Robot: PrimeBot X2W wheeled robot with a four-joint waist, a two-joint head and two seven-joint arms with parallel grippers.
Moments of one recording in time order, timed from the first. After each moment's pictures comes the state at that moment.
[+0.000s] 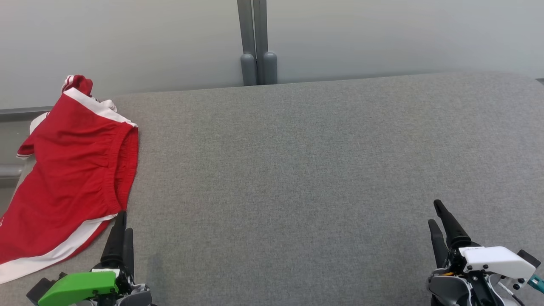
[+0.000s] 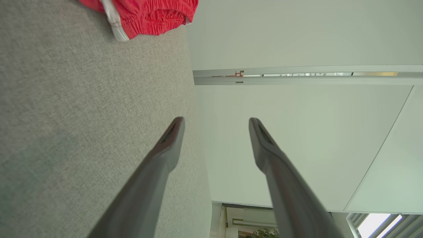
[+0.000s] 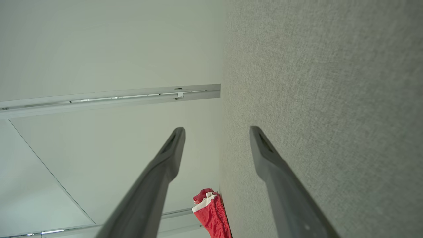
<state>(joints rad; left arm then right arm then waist) -0.04 0.04 0.08 0.28 -1.60 -0.13 0.07 -0.05 -0.04 -0.08 0.29 1.59 0.13 0.07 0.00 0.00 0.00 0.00</state>
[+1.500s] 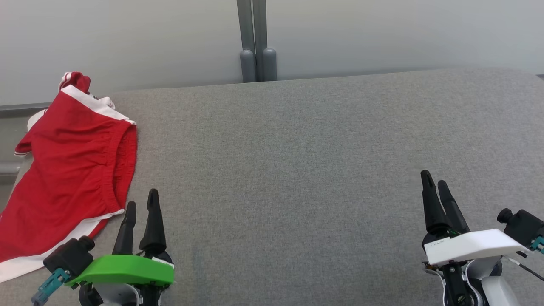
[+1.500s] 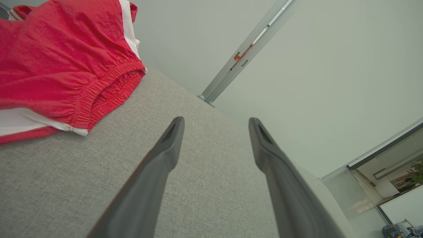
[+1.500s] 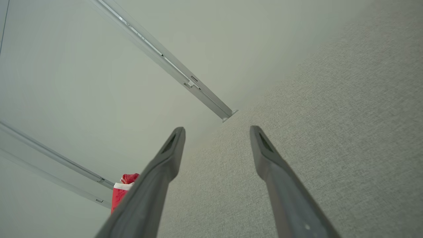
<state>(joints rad) -0.02 0.04 -0.07 0.09 -0.79 -0.04 -0.10 -0.02 -0.04 0.01 0.05 0.84 0.13 -0.10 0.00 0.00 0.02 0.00</state>
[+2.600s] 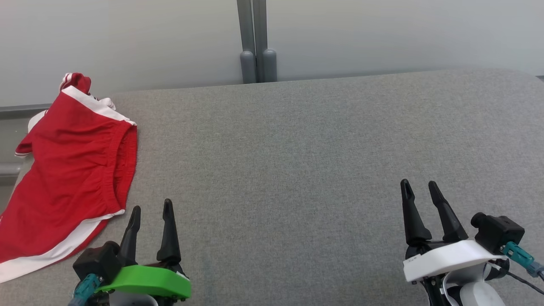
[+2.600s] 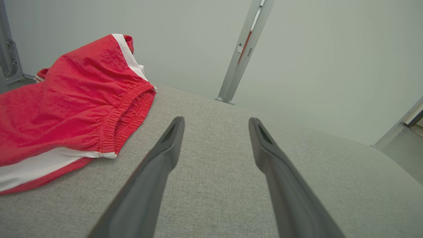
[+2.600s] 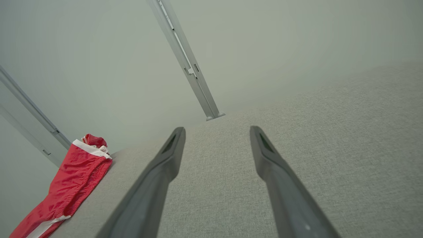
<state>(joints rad) 0.01 0.04 -0.11 0.12 -0.44 0.00 -0.19 0.00 -0.04 0.07 0.06 0.45 0.13 -0.19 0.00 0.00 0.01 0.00</state>
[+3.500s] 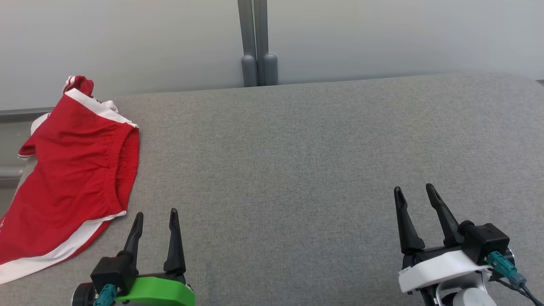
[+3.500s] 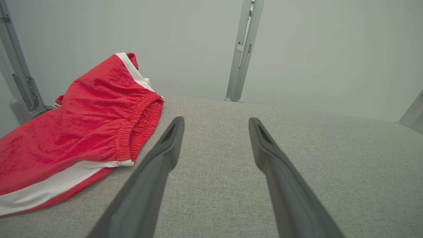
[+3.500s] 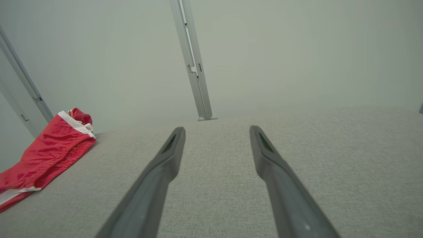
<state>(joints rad) 0.03 0.05 -0.13 0.14 -0.27 0.01 -0.24 0.02 -0.05 0.08 0.06 0.22 0.13 -0.24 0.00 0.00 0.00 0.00</state>
